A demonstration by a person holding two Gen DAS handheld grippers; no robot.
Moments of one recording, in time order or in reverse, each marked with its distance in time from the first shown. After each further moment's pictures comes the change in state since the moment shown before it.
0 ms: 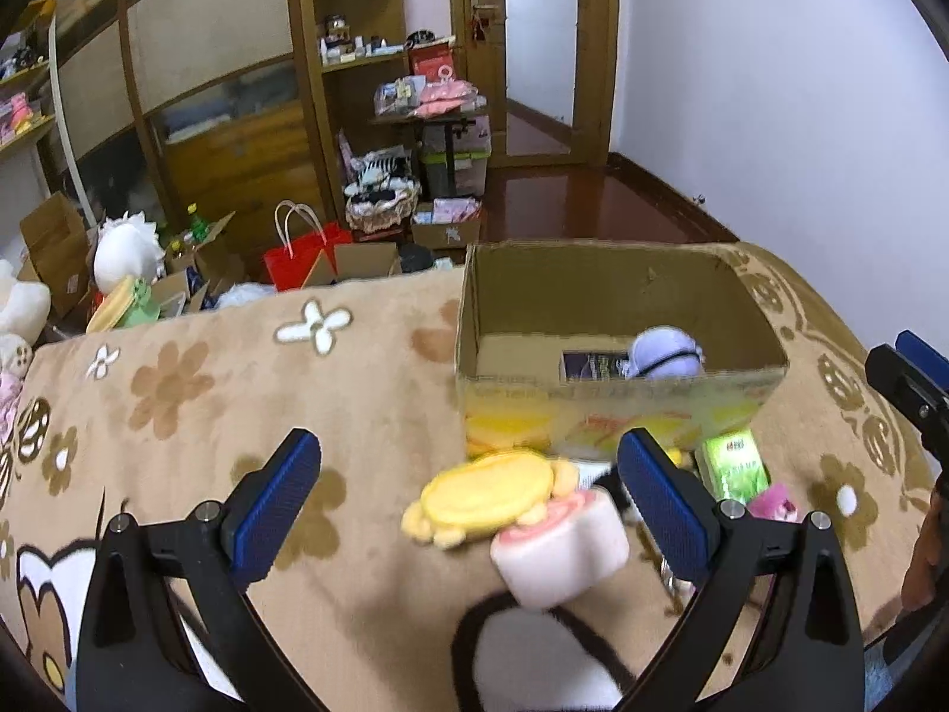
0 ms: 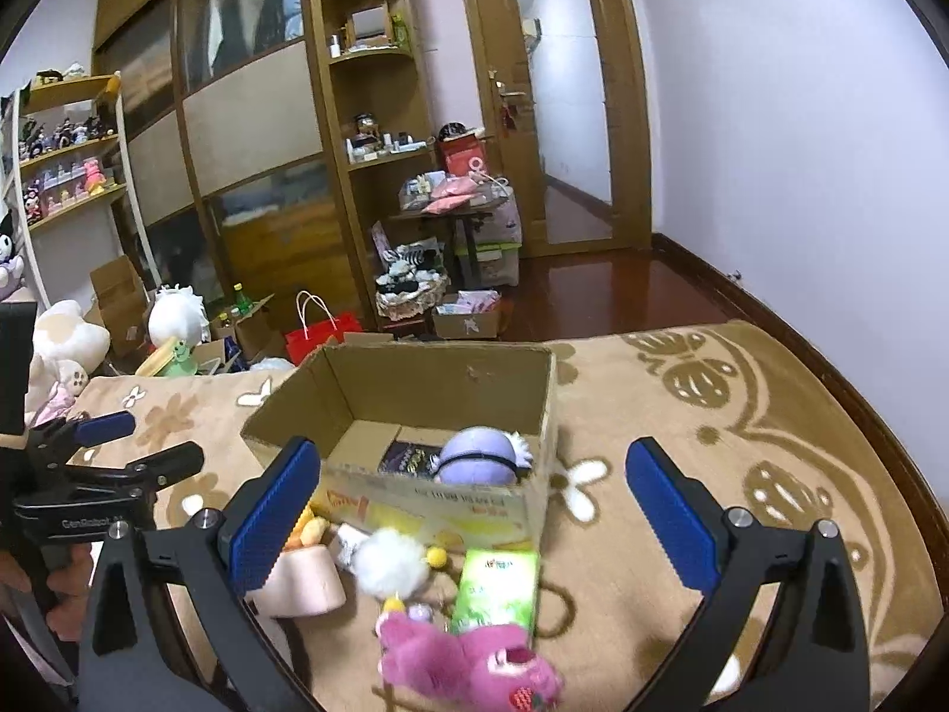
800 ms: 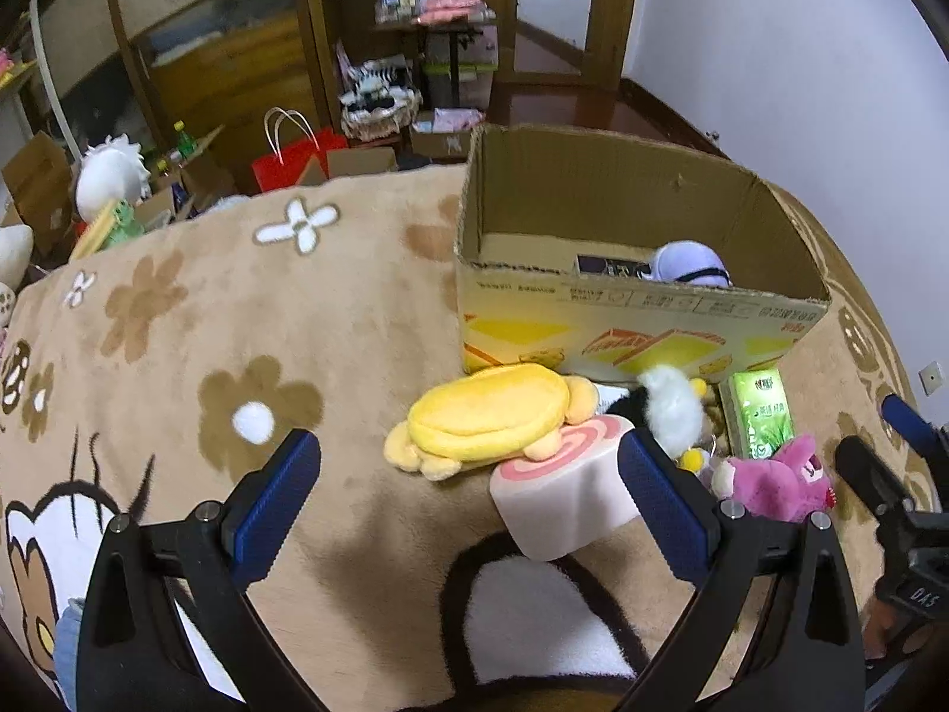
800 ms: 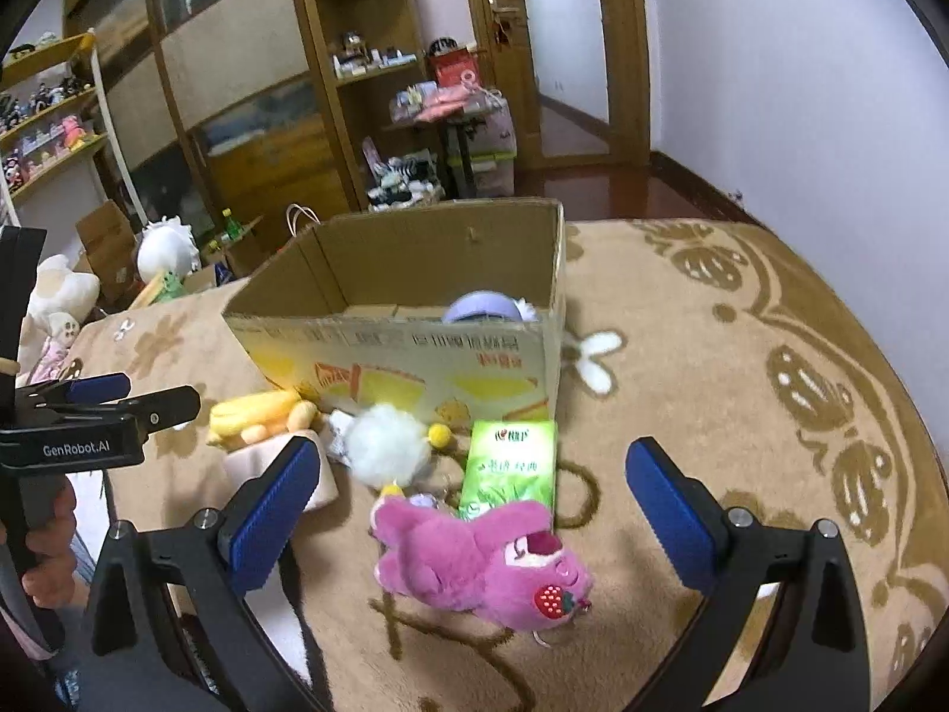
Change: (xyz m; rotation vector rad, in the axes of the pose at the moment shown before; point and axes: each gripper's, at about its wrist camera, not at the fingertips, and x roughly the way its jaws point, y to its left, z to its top) left arm 0.050 0.005 -0.016 -0.038 0.221 -0.028; right arm 0.033 0.004 -0.054 0.020 0.219 -0.022
